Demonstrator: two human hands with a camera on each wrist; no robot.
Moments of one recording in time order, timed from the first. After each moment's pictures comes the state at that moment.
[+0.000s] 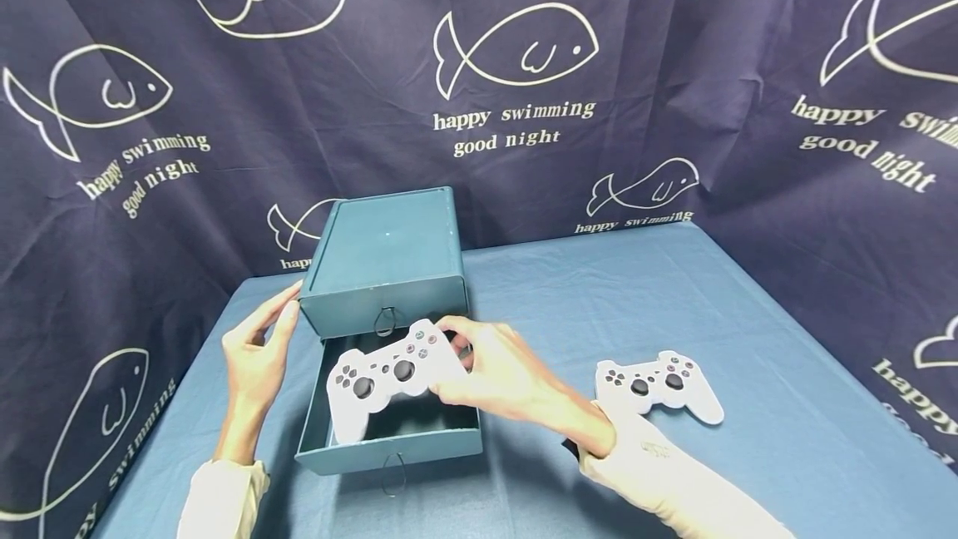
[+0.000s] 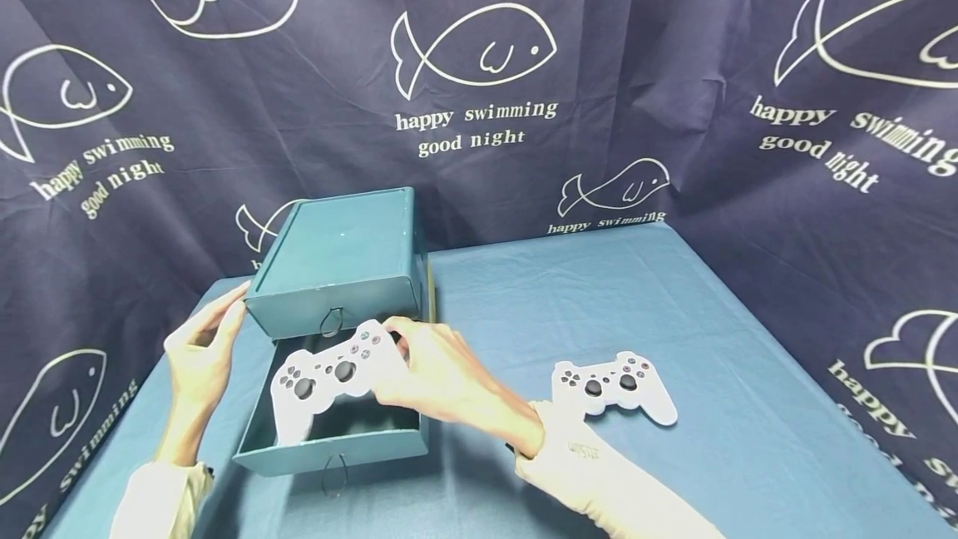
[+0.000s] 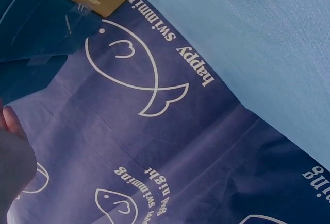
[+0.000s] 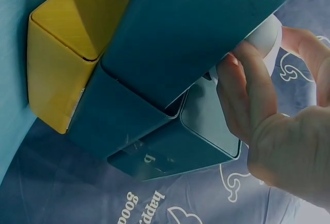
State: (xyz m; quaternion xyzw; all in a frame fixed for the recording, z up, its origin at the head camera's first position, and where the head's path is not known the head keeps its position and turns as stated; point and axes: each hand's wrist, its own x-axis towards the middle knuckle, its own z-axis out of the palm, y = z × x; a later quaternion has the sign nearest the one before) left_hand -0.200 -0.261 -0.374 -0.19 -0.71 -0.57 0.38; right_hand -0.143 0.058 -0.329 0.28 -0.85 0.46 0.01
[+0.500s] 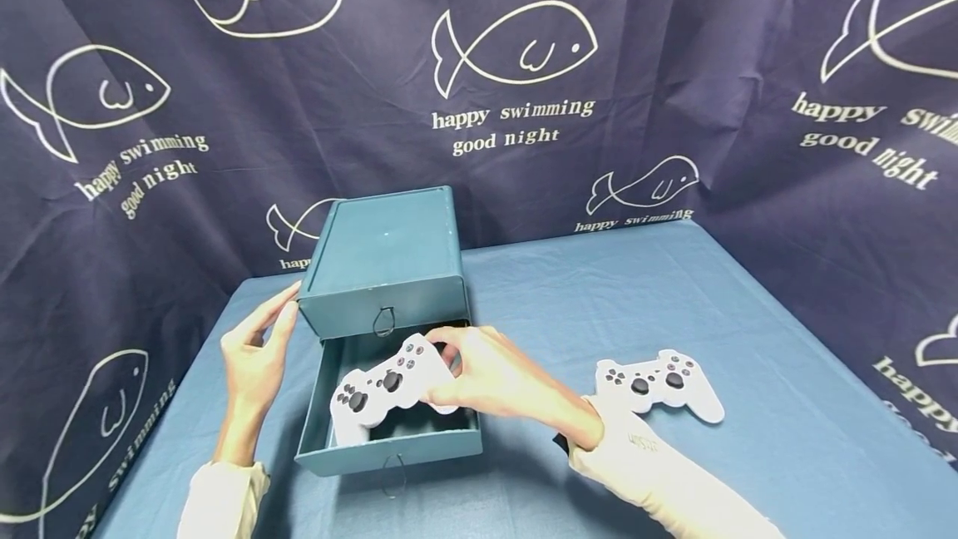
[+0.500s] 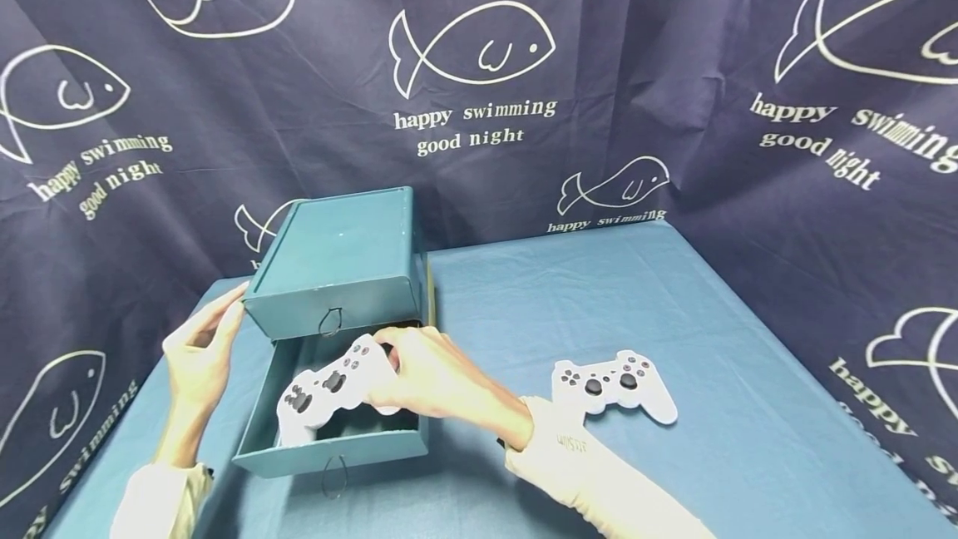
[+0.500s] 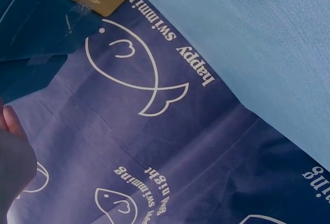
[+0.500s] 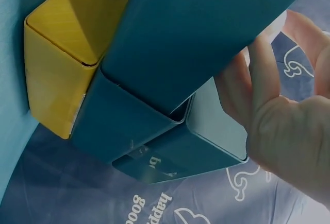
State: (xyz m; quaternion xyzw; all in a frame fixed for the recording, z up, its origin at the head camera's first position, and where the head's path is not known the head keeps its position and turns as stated) left_hand -0.198 -0.261 -0.373 -0.19 -0.71 -0.56 0.38; right_hand -0.149 0.049 -0.329 0.28 -0.85 0.44 -0.06
